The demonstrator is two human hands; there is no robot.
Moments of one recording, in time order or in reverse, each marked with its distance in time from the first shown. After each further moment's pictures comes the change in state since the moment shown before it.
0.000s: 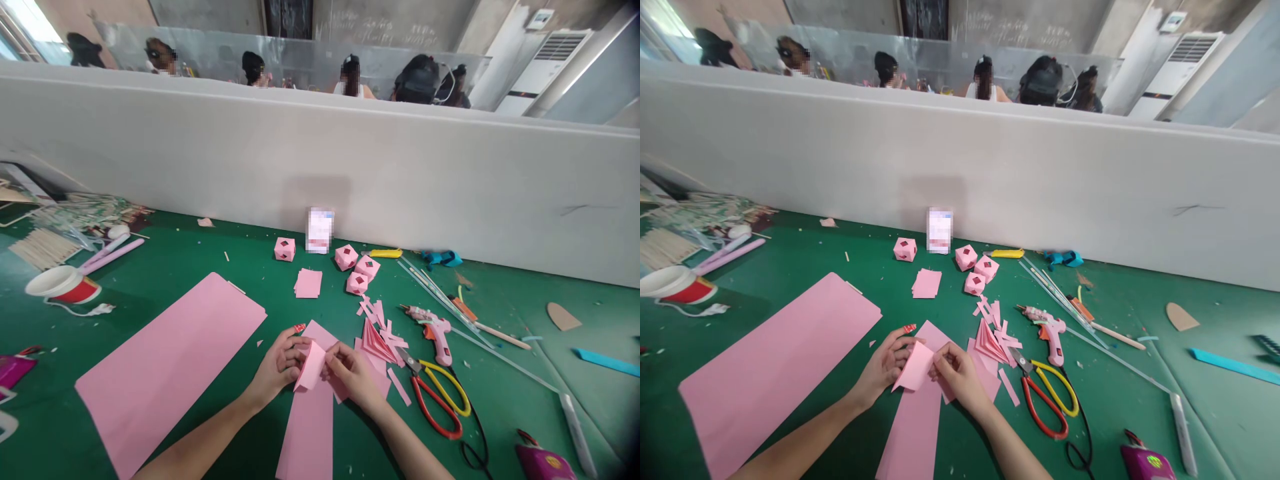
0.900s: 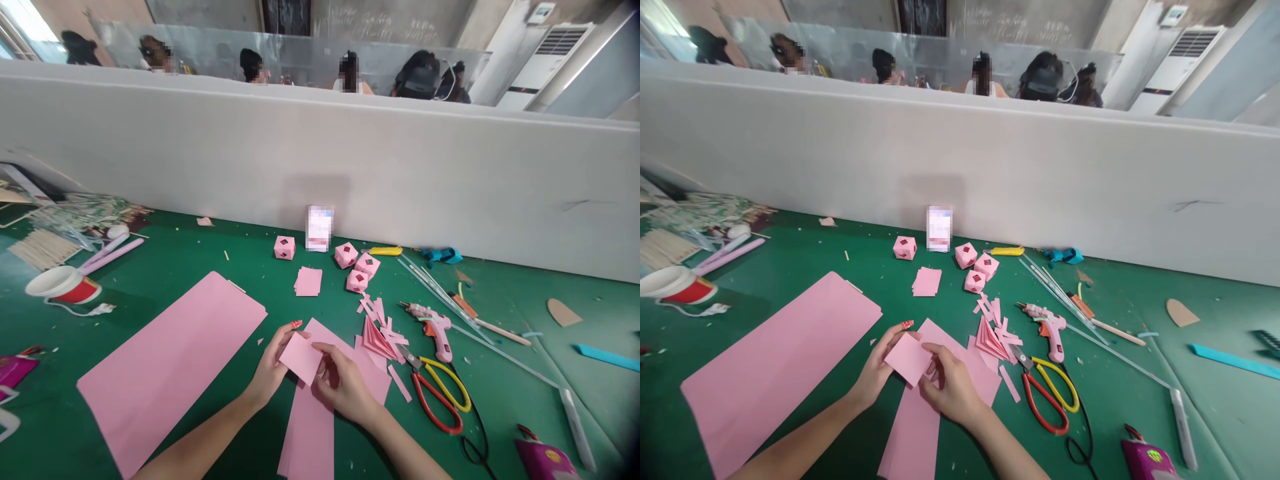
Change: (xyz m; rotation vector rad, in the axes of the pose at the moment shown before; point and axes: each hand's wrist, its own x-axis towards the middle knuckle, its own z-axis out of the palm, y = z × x) left_hand -0.003 0.011 0.005 0.218 0.153 0.017; right_hand -0.011 0.009 0.012 -0.538 -0.036 -0.220
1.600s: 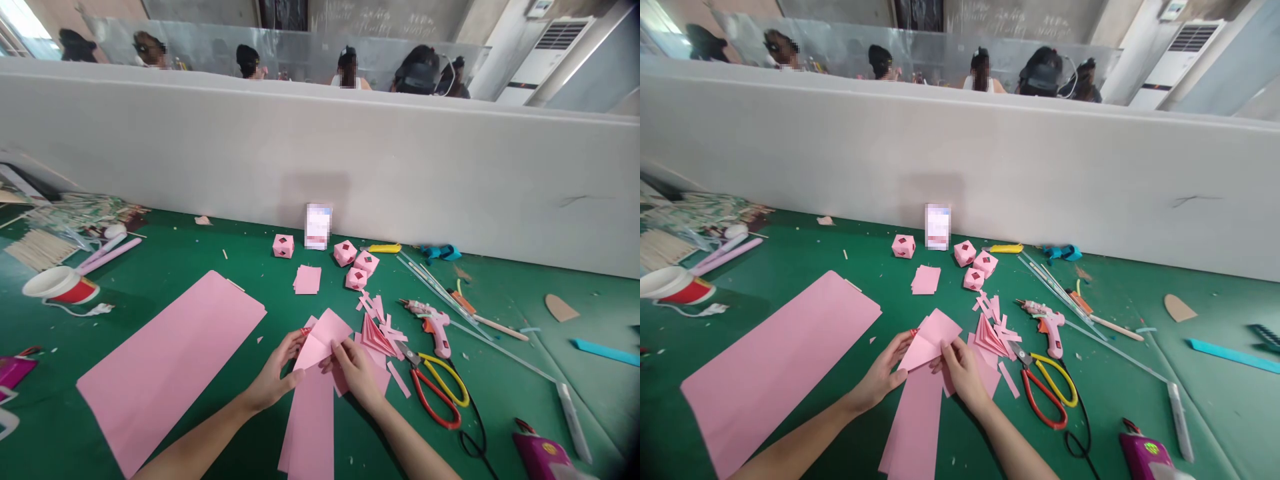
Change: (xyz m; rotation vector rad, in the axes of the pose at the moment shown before) left_hand -0.004 -0.012 -0.007 0.114 -0.293 0.055; right_hand 0.014 0.003 -0.007 0.528 0.168 0.215
